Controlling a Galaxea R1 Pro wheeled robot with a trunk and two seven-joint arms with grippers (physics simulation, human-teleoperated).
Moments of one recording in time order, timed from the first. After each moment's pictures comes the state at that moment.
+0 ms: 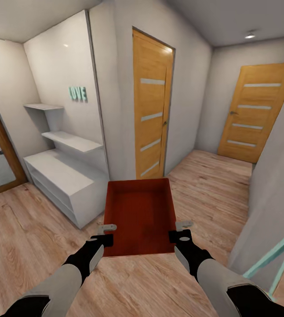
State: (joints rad) left arm -0.76 -0.11 0.05 -0.33 0.01 0.18 0.13; right arm -0.81 0.13 0.09 -0.23 0.05 0.05 -0.26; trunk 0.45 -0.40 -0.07
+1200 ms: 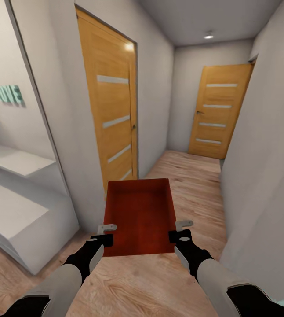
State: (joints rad) left arm -0.76 -0.11 0.05 -0.33 0.01 0.18 0.13; right arm -0.81 0.13 0.09 -0.23 0.05 0.05 -0.26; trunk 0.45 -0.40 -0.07
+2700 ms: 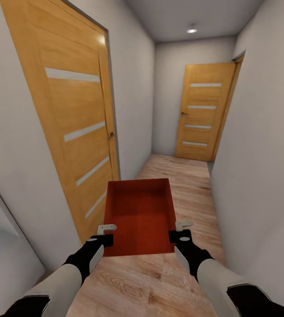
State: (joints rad) left arm -0.76 -0.11 0.05 -0.33 0.01 0.18 0.13; right arm -0.81 0.13 0.09 -0.23 0.05 0.05 -0.26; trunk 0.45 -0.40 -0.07
